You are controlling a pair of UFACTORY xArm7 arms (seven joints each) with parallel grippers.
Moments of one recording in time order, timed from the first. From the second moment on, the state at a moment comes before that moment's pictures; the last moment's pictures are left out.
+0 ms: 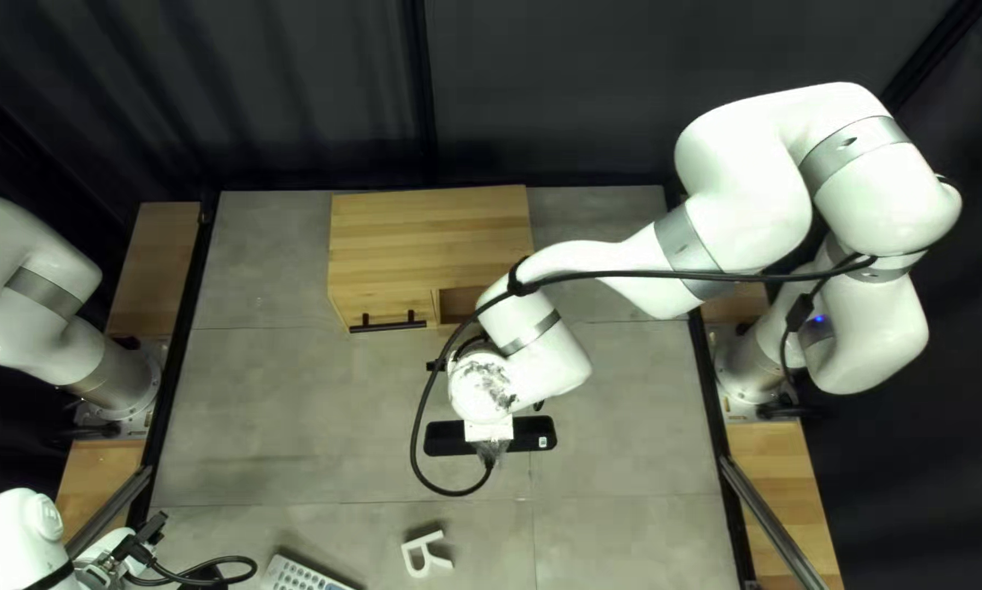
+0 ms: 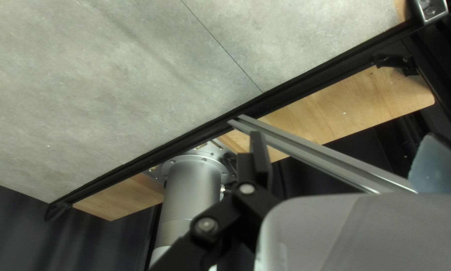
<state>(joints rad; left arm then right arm) -0.43 -0.09 -0.56 0.95 -0.11 1.42 -0.26 0.05 0.20 0.19 1.04 -0.59 1.08 -1.01</state>
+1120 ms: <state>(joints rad) -0.43 -0.09 -0.56 0.95 -0.11 1.42 -0.26 0.08 0.19 0.20 1.05 -0.60 1.11 -1.00</state>
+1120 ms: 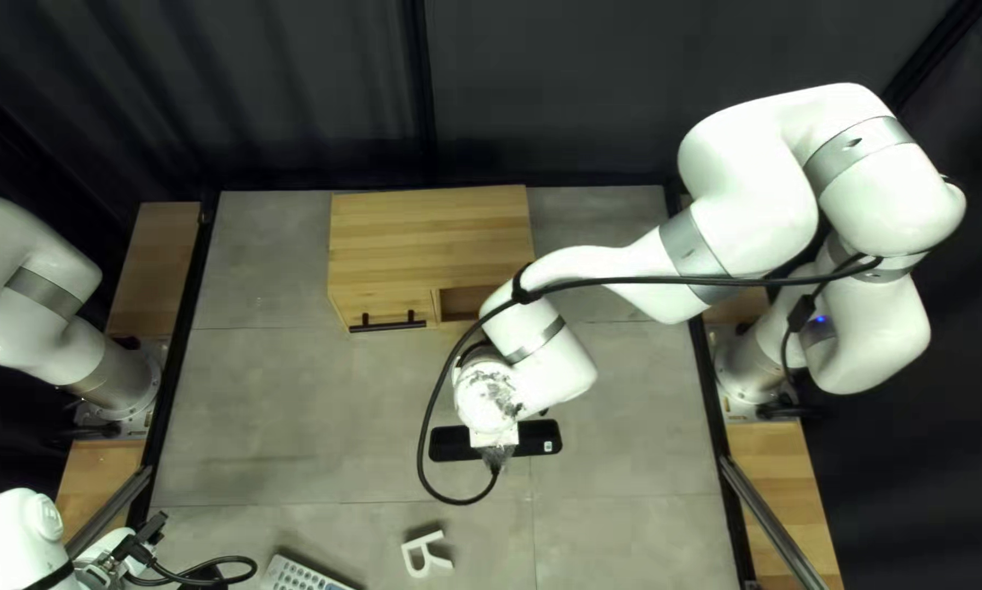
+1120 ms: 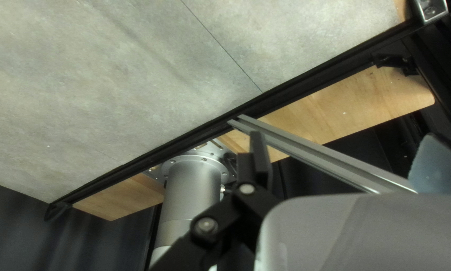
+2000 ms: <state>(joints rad) -0.43 -0.09 -0.56 0.95 -0.11 1.42 -0.26 0.07 0.20 0.19 1.03 -0.63 1.08 -0.99</state>
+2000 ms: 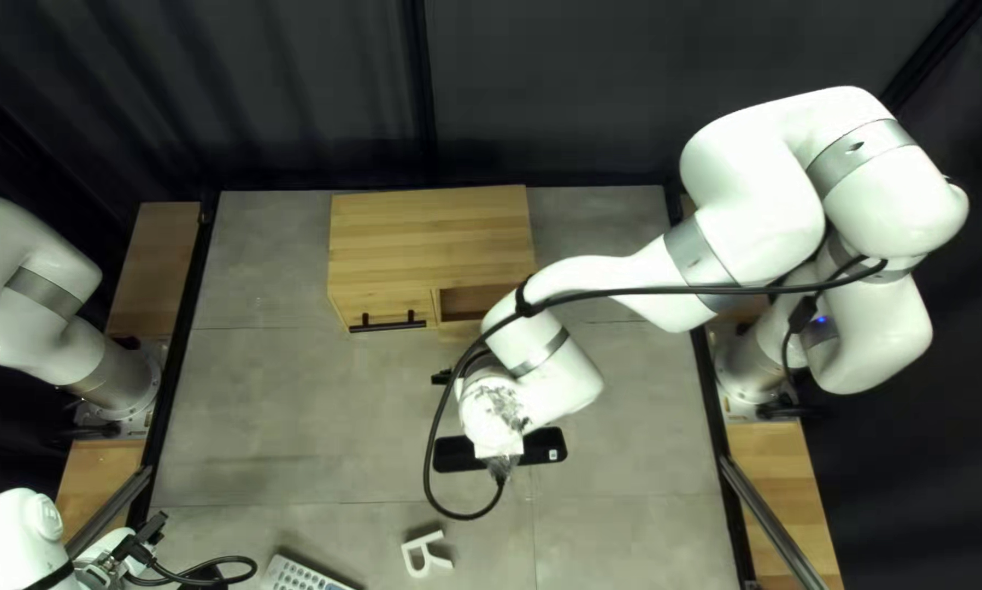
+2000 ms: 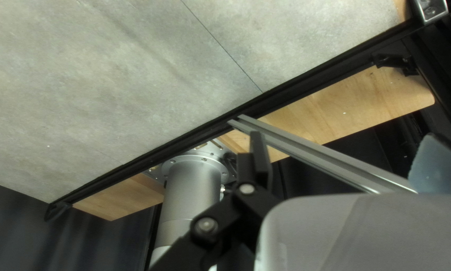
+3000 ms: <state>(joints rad) -0.43 -0.09 -0.56 0.95 -0.11 1.42 -0.26 0.06 0.20 0.18 1.03 -0.64 1.09 -0.99</state>
